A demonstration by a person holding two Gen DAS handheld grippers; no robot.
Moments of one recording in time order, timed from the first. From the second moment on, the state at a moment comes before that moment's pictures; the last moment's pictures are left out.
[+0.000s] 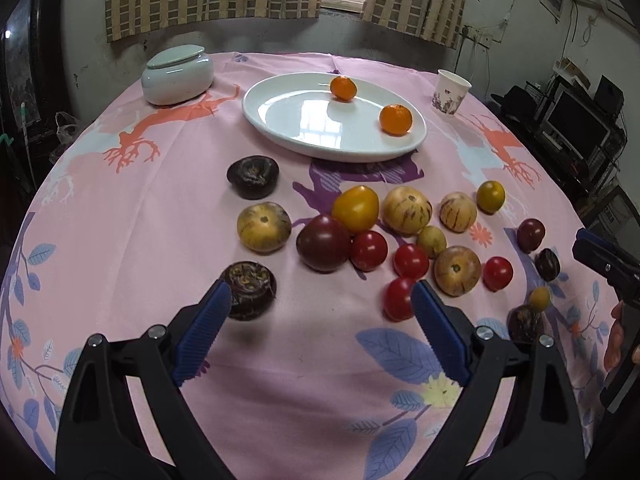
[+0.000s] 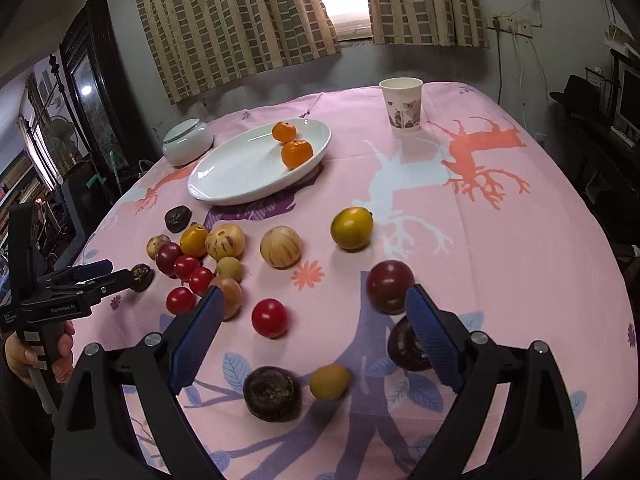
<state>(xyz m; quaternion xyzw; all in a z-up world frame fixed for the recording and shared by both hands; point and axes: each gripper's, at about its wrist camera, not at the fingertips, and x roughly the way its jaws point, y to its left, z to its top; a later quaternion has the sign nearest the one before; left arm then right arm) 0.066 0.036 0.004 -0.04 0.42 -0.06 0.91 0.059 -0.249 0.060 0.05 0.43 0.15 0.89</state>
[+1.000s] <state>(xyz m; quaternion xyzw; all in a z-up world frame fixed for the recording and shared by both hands) 0.086 0.019 -0.017 -0.01 0.44 -0.08 0.89 0.121 -0.263 0.006 -0.02 0.50 0.11 0.86</state>
